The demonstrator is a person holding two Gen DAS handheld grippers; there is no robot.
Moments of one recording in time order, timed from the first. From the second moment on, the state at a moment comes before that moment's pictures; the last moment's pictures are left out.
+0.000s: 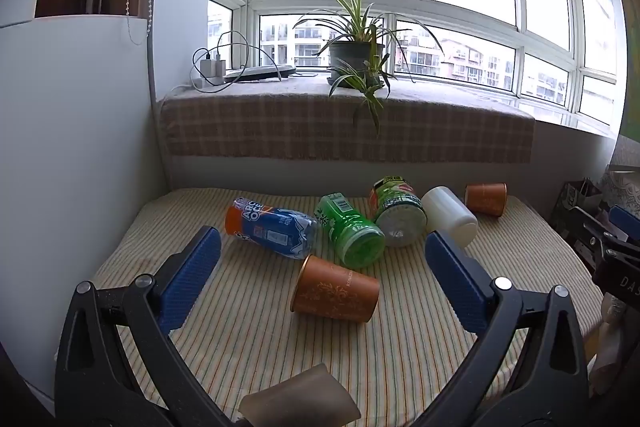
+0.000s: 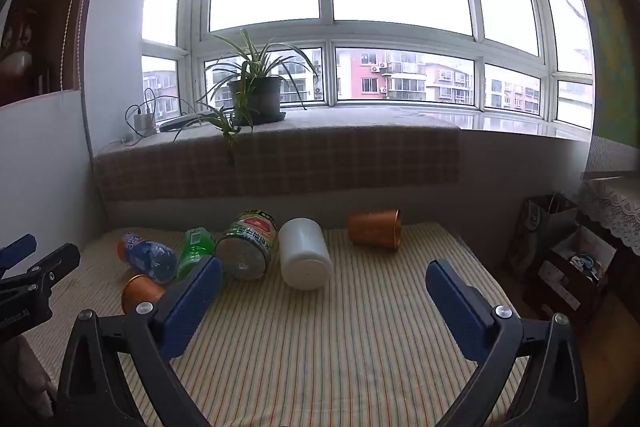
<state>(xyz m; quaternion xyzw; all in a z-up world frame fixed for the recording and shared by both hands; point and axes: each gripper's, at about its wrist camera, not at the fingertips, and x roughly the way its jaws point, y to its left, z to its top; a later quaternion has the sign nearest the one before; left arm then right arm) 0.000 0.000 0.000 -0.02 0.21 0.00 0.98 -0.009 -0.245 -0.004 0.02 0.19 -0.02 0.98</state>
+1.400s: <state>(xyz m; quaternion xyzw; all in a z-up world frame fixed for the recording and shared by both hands) -0.001 0.002 0.001 -0.02 0.21 0.01 0.98 -0.007 -0.239 -0.005 0.02 0.21 0.01 0.98</state>
